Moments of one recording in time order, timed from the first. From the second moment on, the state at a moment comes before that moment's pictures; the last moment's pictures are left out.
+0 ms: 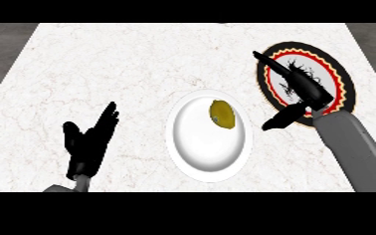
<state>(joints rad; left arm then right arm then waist) -0.02 0.32 -0.33 -1.42 0.37 0.27 0.12 -0.51 -0.43 0.23 -1.10 0.17 0.23 -0.34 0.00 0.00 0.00</state>
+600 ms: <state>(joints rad) 0.01 0.27 -0.28 -1.45 0.31 0.24 0.16 -0.41 -0.31 0.26 -1.26 0.28 0.28 -0.17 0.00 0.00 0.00</state>
